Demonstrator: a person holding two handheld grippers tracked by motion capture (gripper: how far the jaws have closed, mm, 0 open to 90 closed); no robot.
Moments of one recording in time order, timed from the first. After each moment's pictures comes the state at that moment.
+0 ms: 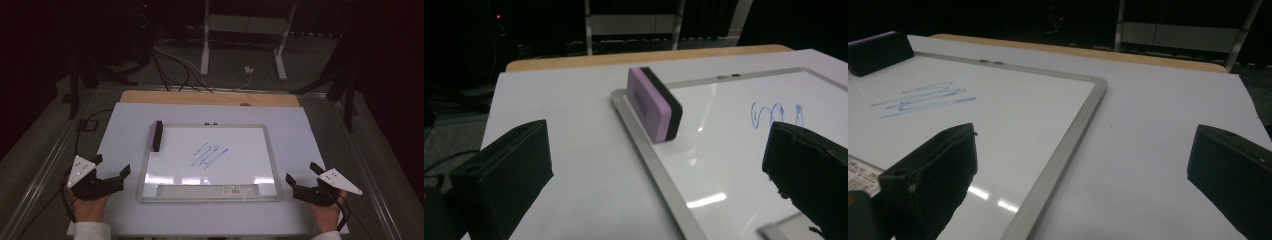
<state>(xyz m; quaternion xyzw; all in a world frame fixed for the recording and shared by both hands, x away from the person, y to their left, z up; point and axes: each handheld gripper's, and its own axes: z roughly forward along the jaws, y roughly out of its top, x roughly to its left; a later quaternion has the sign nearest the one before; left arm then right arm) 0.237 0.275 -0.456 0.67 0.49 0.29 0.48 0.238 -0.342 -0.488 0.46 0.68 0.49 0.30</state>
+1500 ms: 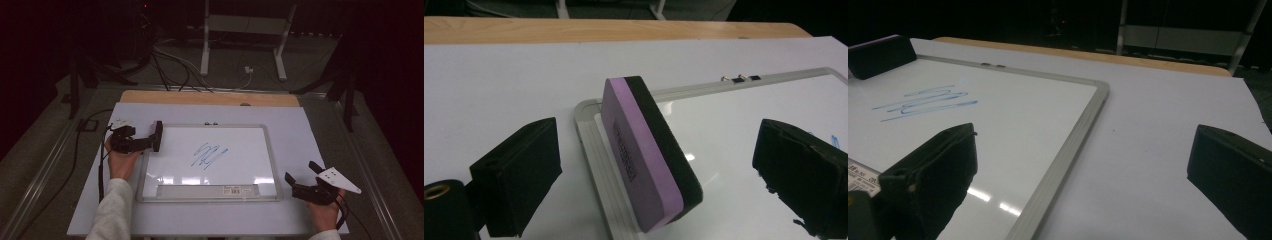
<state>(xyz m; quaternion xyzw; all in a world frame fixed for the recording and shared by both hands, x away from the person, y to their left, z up) 0.373 0.231 -0.470 0.70 0.53 0.18 0.44 0.242 -0.341 -0.489 0.46 0.68 0.49 0.30</state>
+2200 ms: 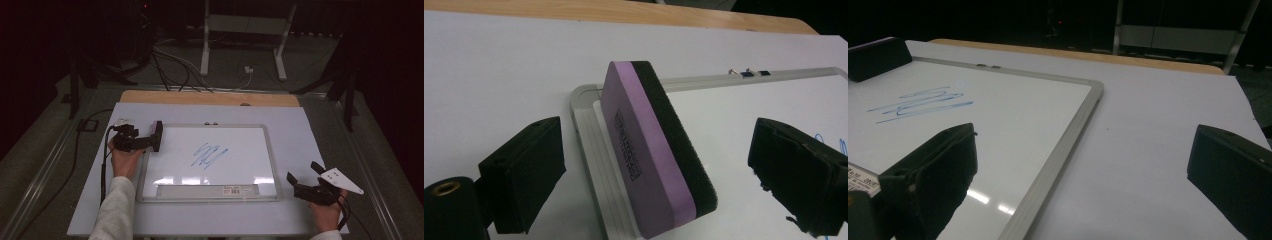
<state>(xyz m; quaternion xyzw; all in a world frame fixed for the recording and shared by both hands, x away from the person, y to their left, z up) 0.385 0.231 -0.481 0.69 0.56 0.15 0.43 0.240 -0.345 -0.489 0.46 0.67 0.50 0.30</state>
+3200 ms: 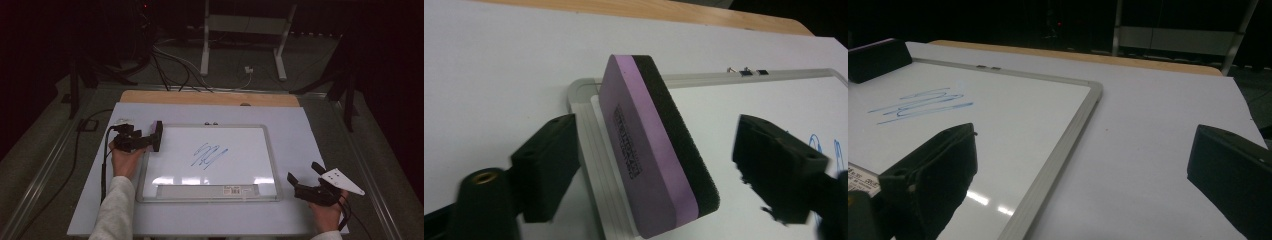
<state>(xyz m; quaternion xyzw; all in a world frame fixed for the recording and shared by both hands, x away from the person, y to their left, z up) 0.388 0.232 -0.485 0.69 0.56 0.13 0.43 0.238 -0.346 -0.488 0.46 0.67 0.50 0.30</state>
